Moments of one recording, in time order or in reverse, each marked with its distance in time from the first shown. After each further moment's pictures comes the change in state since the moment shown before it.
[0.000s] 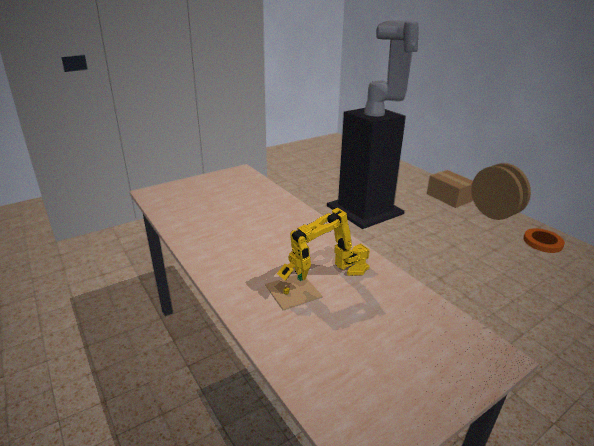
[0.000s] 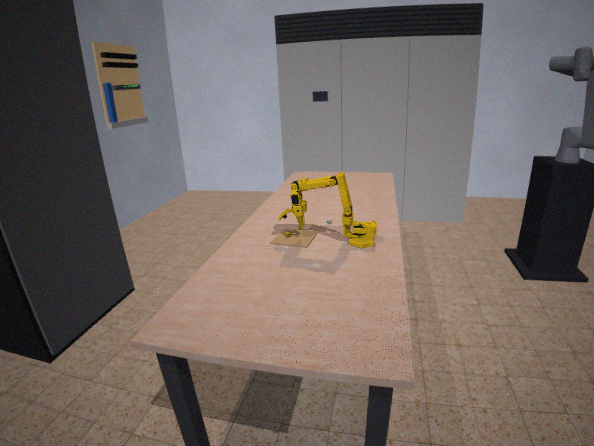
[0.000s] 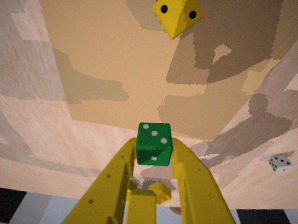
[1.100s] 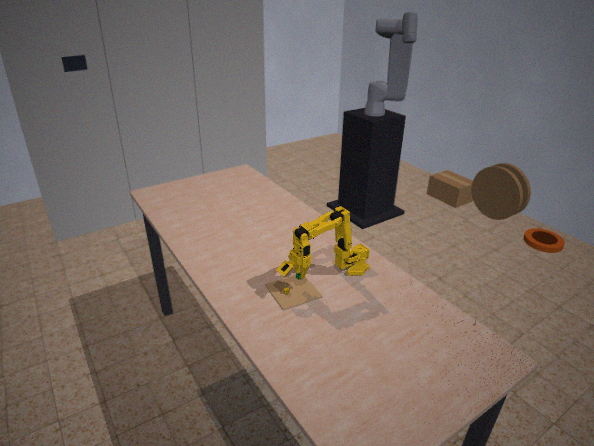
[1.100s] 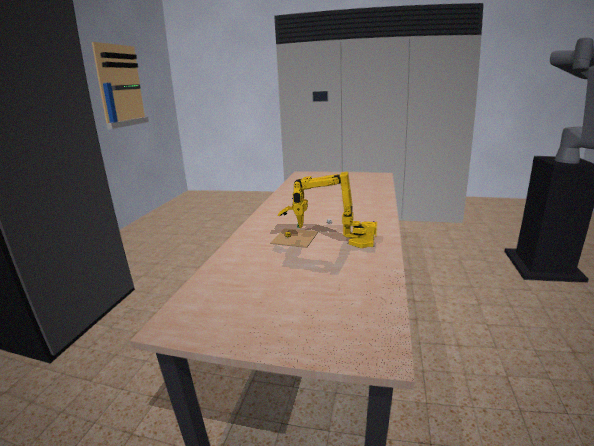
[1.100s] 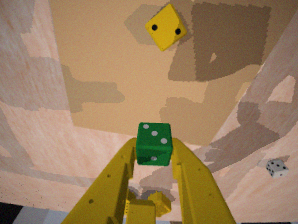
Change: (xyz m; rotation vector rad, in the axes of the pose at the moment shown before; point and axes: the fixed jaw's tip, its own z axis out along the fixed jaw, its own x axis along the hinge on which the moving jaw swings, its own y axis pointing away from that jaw) arm -0.004 -0.003 -0.005 0.006 -0.099 0.012
